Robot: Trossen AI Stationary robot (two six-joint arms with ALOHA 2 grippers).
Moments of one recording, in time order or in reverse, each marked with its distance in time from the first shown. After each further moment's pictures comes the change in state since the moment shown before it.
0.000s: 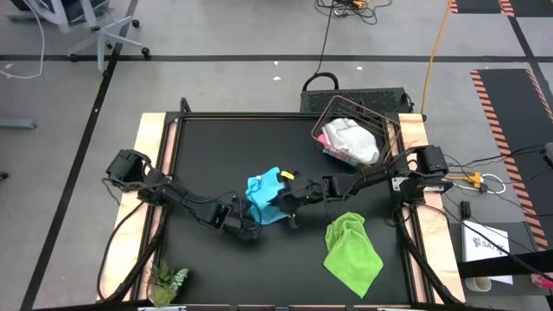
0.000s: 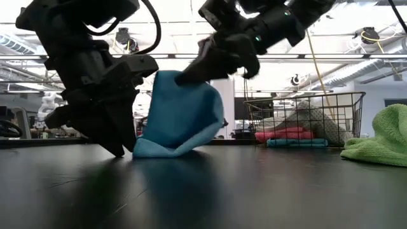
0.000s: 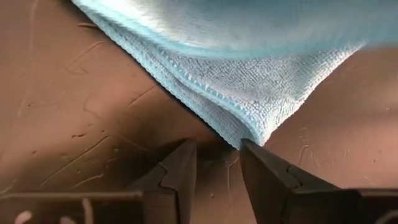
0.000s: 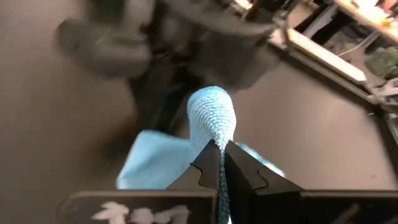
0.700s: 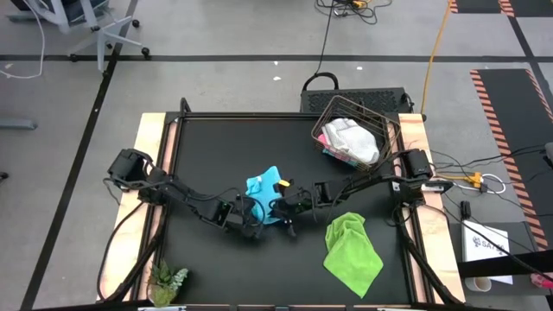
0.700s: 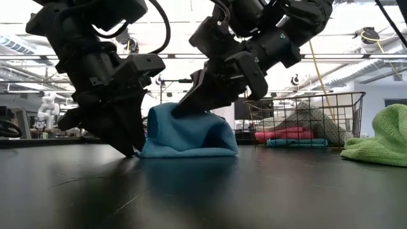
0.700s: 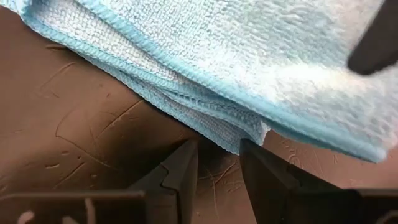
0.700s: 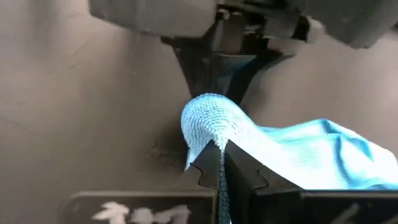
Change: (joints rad) left arm 0.040 0.005 -0.002 0.055 0.024 0.086; right arm 0.013 0.139 0.018 0.034 -0.141 0.174
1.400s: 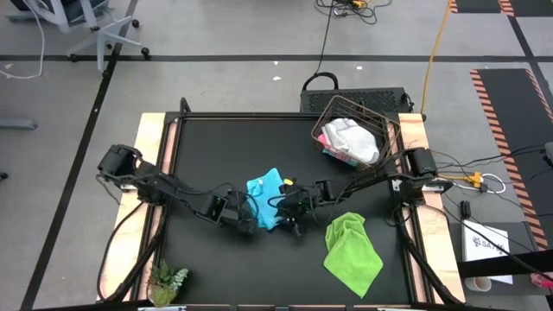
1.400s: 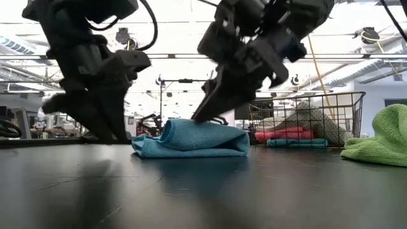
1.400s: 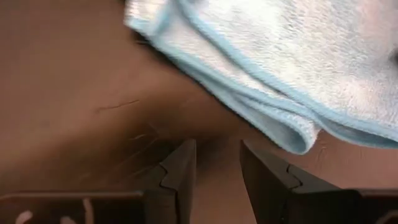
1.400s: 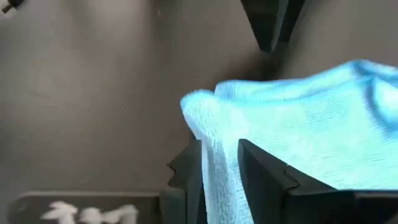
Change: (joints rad) left arm 0.009 -0.126 -0.005 -0.202 0.020 -0.066; right arm -0.006 -0.043 0.000 -0.175 -0.094 0.155
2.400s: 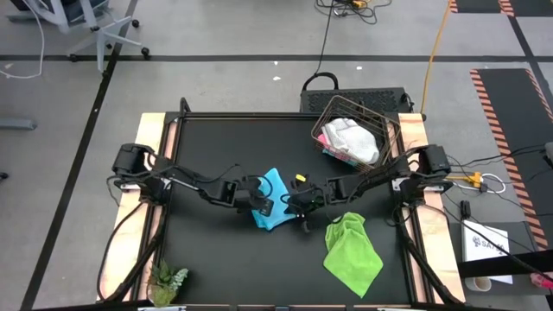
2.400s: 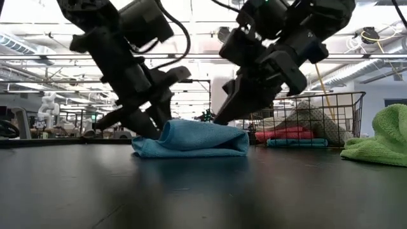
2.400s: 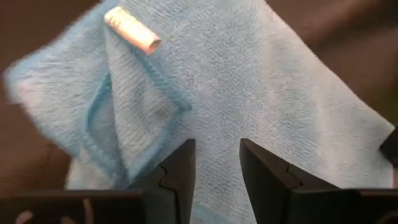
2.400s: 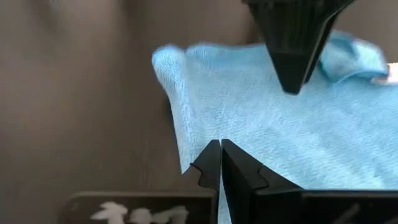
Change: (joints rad) left arm 0.194 0.093 0.002 0.303 -0.013 0.180; right arm -0.008 -0.126 -0.170 0.056 0.114 0.000
